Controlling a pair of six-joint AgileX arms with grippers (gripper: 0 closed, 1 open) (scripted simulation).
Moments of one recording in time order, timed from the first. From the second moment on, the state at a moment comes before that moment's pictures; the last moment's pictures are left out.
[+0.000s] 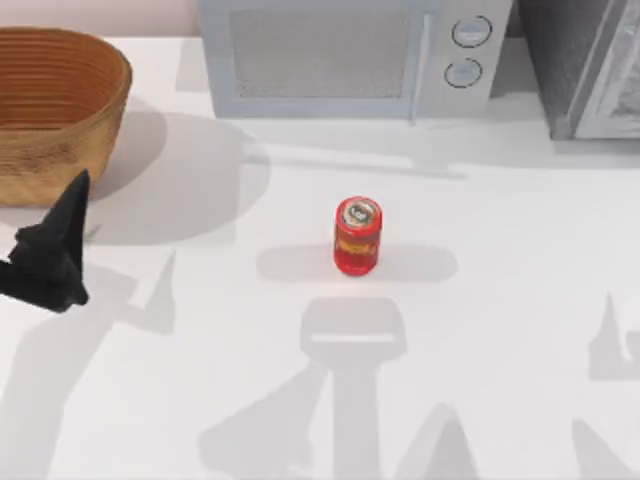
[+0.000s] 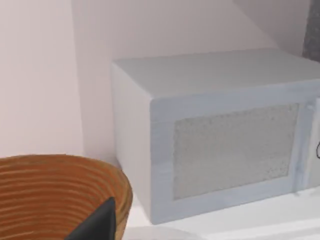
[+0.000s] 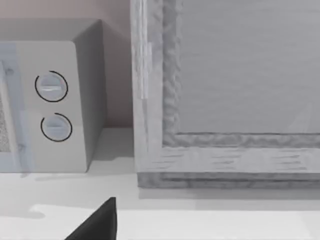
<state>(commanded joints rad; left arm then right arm) -0.07 0.60 0.24 0.37 0.31 0.01 0.00 0.00 0.00 0.00 0.00 0.00</state>
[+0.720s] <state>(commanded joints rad) -0.18 1.81 0.70 1.07 0.87 0.03 0.00 0.00 0.00 0.00 0.00 0.00</state>
